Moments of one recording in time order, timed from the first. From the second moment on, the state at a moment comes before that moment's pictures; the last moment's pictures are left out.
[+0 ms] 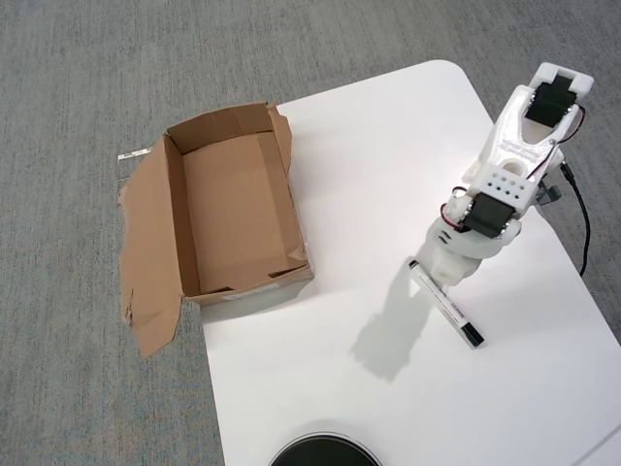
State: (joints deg) arm -43.1 97.7 100.8 83.6 181.0
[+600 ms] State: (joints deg) arm -43.0 111.3 118.0 71.4 181.0
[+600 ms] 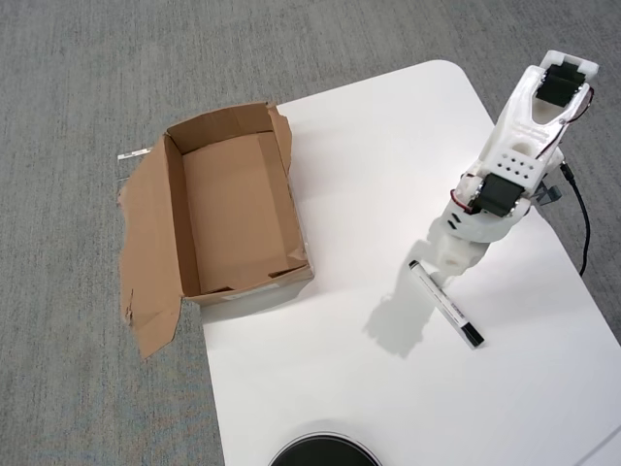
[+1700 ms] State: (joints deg) arm -45.0 94.6 118.5 52.8 181.0
